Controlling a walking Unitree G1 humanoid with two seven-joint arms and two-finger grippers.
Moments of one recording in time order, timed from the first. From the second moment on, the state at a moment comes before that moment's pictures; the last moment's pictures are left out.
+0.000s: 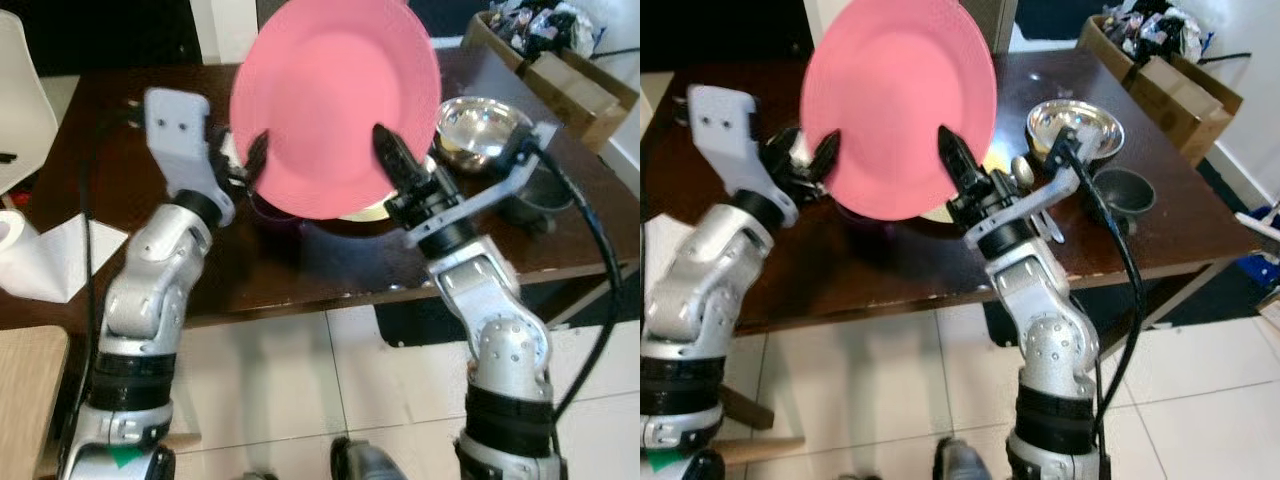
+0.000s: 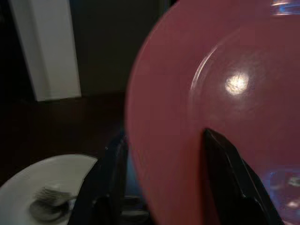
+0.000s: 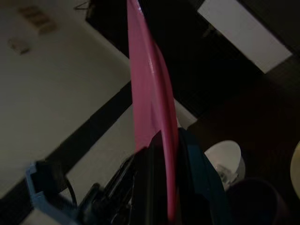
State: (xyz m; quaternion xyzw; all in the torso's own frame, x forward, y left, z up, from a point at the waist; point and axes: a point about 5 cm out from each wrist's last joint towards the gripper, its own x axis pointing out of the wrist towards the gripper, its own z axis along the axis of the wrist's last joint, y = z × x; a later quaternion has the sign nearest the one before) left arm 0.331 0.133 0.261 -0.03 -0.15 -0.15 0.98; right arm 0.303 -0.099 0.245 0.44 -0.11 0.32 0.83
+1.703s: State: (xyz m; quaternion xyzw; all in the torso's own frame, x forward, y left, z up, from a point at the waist) left arm 0.277 0.248 0.291 0.06 -0.15 0.06 0.98; right arm 0.364 0.013 0.189 0.34 0.13 0.43 0.83
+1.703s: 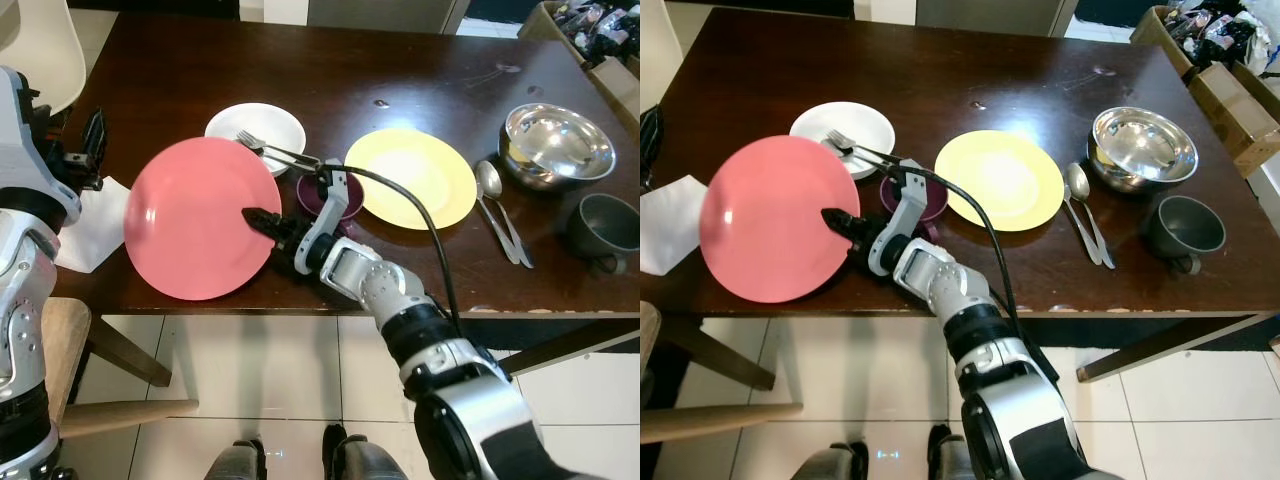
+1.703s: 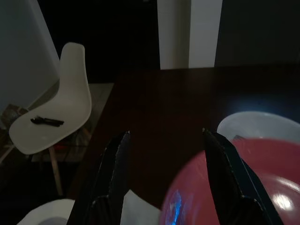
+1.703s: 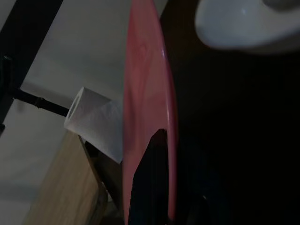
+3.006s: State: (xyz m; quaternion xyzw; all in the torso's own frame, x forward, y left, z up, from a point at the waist) left arm 0.266 0.240 0.285 0.05 -0.12 0.06 0.99; right arm 0.373 0.030 0.211 0.32 0.12 0.46 0.82
